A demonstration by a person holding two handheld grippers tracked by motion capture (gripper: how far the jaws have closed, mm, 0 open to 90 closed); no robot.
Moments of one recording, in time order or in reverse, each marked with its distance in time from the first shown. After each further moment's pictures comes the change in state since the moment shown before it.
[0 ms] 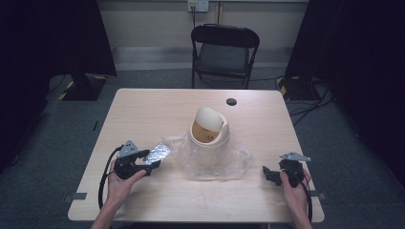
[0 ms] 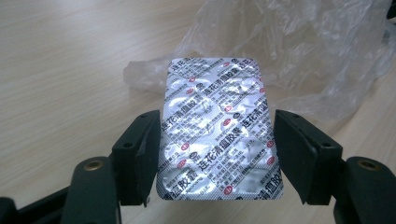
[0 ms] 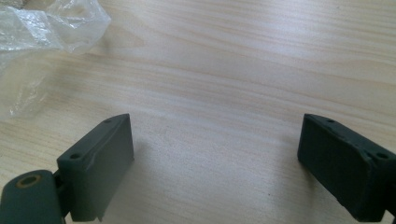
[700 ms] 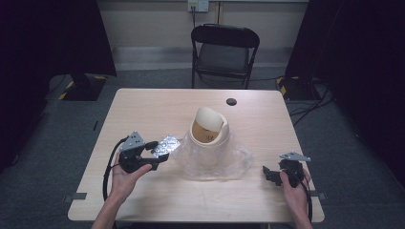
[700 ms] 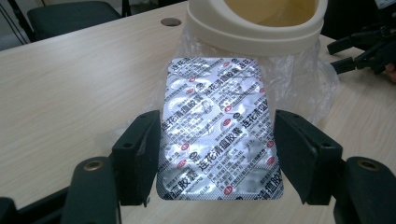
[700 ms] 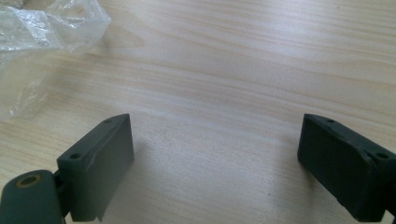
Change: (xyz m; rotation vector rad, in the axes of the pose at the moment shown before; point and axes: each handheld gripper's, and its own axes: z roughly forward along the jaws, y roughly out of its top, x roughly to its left) left arm -0.022 0.045 -0.010 -0.072 -0.068 0.070; right arm 0.000 0.000 0.000 0.000 0.000 -0.001
